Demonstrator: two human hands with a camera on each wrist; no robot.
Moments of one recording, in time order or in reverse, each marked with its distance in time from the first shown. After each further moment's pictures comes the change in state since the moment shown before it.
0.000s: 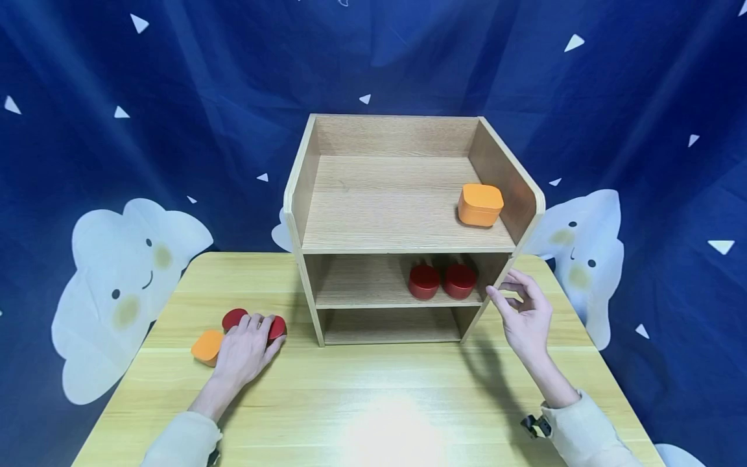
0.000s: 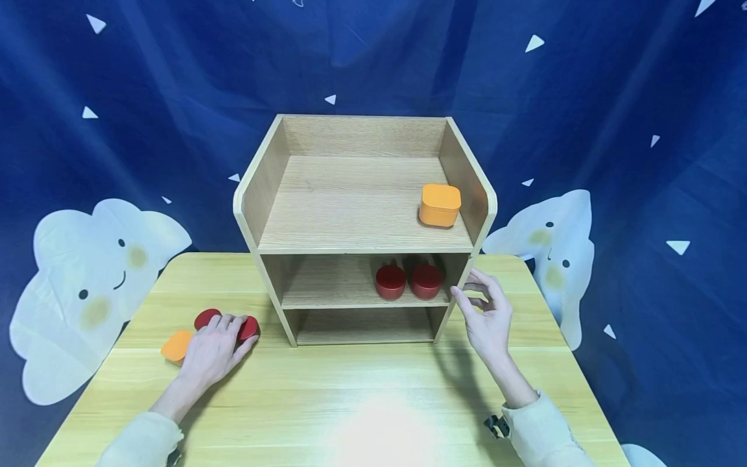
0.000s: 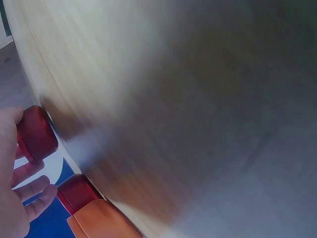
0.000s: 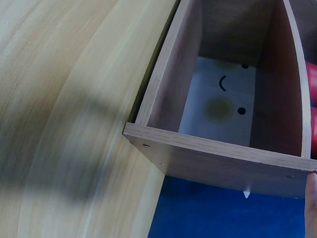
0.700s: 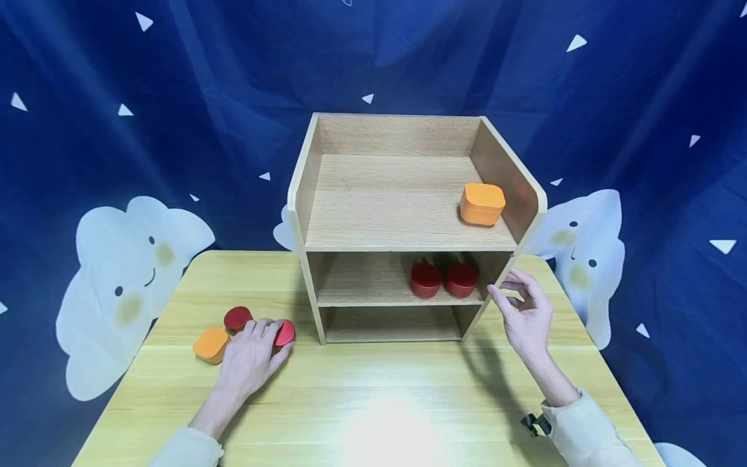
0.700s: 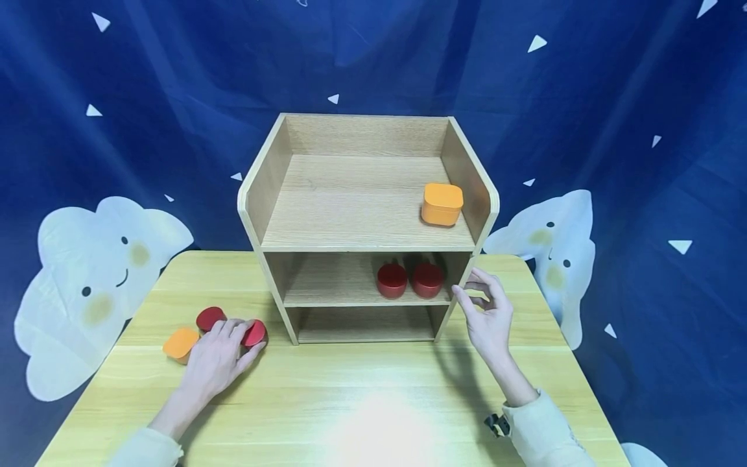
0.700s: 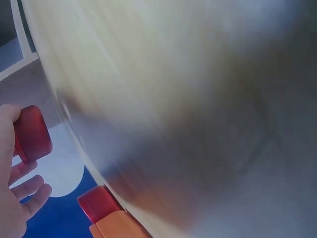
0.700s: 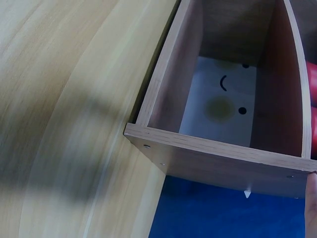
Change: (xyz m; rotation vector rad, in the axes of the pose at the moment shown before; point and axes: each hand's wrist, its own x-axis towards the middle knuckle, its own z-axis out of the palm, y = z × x) left_hand -0.006 0.021 -0.019 -0.062 0.083 0.038; right_hand -0.001 -0.002 0.001 -0.006 0.003 0.012
